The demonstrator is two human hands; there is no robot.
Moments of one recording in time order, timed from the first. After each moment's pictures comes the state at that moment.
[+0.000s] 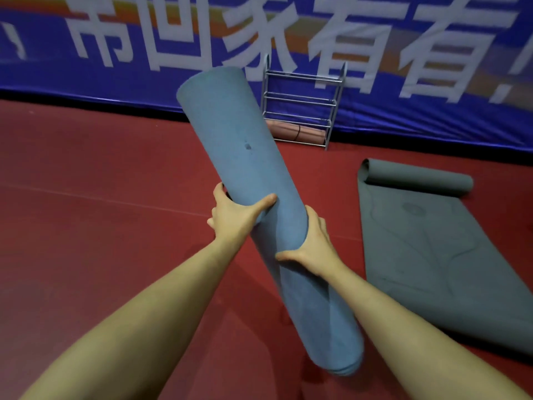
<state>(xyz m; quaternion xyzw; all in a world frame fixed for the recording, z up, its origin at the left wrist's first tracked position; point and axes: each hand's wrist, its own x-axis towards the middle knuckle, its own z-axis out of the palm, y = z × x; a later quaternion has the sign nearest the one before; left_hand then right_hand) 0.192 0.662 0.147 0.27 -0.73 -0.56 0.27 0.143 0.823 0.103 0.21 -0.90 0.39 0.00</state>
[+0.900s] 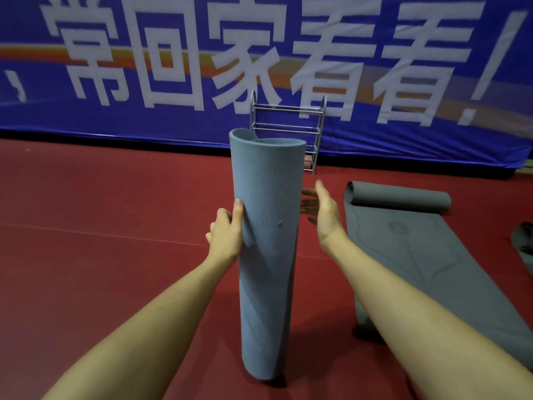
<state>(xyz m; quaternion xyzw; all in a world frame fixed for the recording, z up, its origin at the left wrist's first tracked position) 0.196 0.673 0.194 0.23 -0.78 -0.52 0.25 0.121 0.836 0.230 0.10 -0.66 0.74 0.00</state>
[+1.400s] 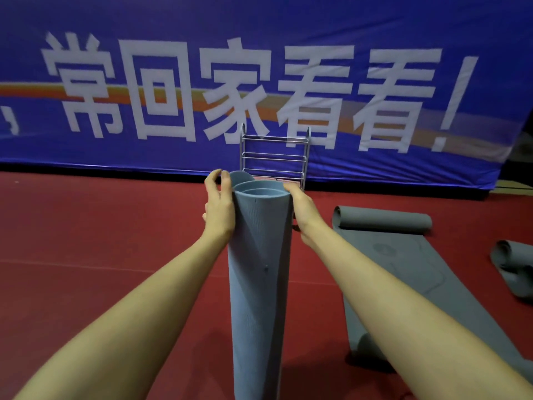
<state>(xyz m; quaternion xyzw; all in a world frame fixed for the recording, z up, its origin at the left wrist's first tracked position) 0.184 0.679 0.302 0.08 -0.70 -0.60 0.37 0.139 0.822 0.315 0.13 -0.71 0.69 -0.05</state>
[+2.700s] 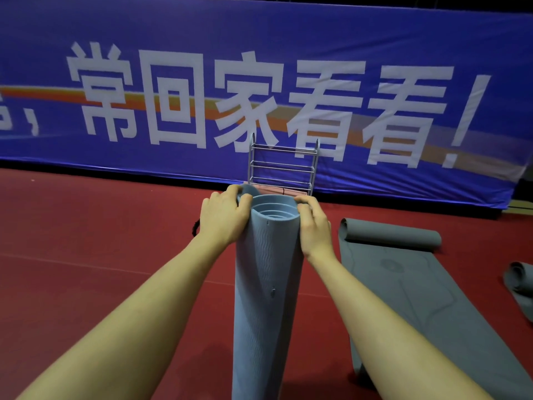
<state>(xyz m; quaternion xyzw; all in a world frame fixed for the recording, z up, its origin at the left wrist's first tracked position) 0.202 0.670 0.318 0.11 -0.90 -0.25 0.35 0.159 0.829 0.295 0.20 -0.74 0.62 0.17</state>
